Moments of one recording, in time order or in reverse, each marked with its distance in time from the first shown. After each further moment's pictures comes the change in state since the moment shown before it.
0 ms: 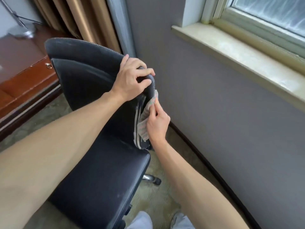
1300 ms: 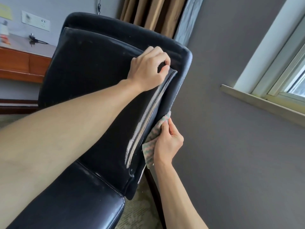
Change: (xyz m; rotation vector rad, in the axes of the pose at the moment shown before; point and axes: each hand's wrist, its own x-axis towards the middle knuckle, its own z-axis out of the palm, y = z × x) left_hand -0.029 -0.143 0.095 0.265 0.783 -0.071; right_hand 0.091 0.179 0.103 0.459 -0.199 -0.283
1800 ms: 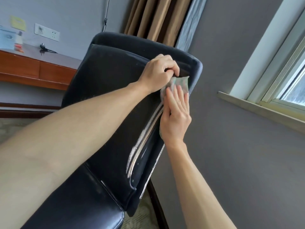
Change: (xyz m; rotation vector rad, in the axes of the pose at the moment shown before) left_hand 0.003 0.028 -0.019 -0.344 -0.081 -0.033; right_hand 0.023 -0.062 0.011 -0.560 -0.091 -1.106
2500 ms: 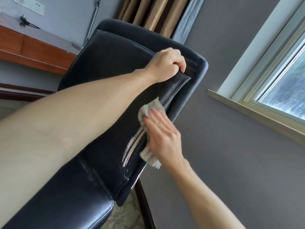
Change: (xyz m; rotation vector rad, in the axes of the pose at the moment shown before) left_hand -0.005 0.020 -0.008 -0.074 -0.104 -0.019; right_hand -0.053 -0.027 -0.060 -0.167 -0.467 -0.396
